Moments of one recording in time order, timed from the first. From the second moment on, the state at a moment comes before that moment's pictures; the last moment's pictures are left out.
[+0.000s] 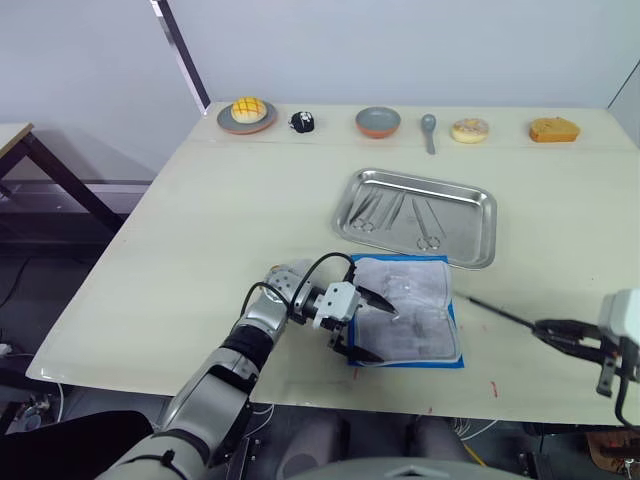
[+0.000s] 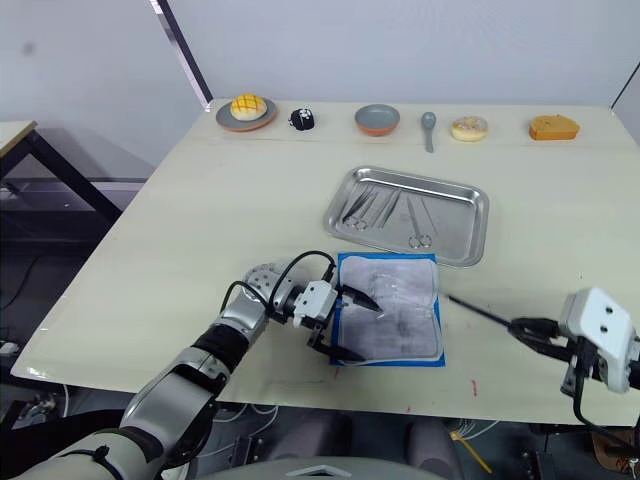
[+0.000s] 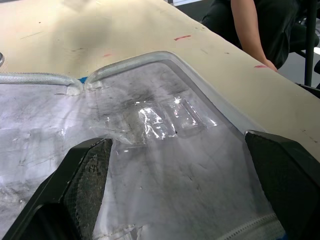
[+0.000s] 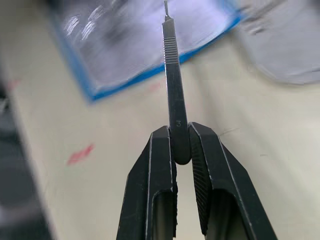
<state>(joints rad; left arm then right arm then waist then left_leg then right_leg) -0.58 0.29 -0.40 0.75 -0.17 -0.51 -1.57 0.42 -0.88 -0.56 -0.55 0.49 0.43 1.07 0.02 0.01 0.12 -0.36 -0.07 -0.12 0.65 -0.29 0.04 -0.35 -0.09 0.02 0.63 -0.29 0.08</state>
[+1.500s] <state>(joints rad) -0.56 0.29 -0.39 0.72 -0.17 -0.51 -1.56 -0.57 -0.38 -0.06 0.06 0.26 1.04 0.17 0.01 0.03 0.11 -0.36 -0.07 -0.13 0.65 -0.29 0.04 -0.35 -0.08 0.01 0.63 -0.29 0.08</state>
